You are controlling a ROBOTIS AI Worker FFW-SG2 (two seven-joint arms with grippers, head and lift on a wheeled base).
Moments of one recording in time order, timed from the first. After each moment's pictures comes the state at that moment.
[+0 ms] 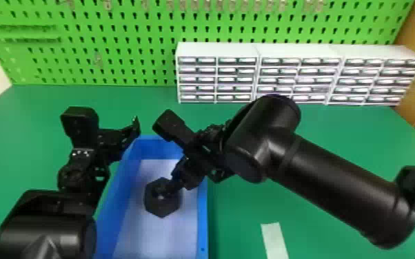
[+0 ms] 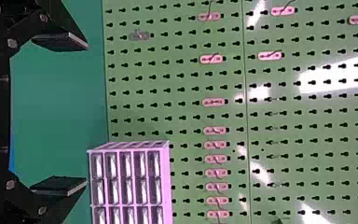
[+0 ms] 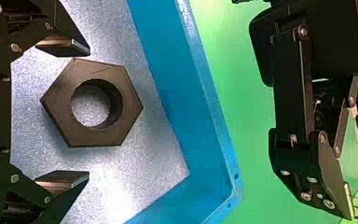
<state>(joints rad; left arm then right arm) -0.04 0.10 -0.01 -1.73 0.04 0.18 -0.01 -0.88 -0.19 1.06 -1.43 -0.58 1.03 0.32</state>
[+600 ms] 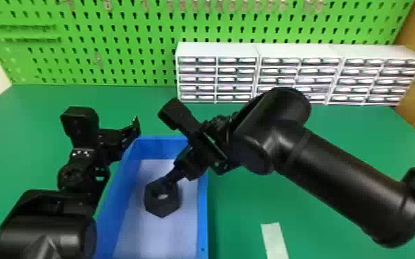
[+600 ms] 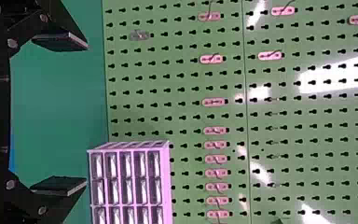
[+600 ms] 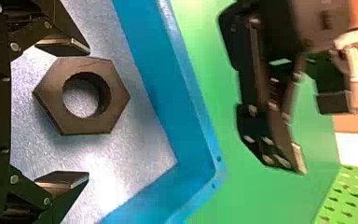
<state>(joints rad) -0.04 0.10 -0.01 -1.73 0.04 0.18 -0.01 -0.86 -0.20 0.98 -1.47 -0.58 1.05 0.32</state>
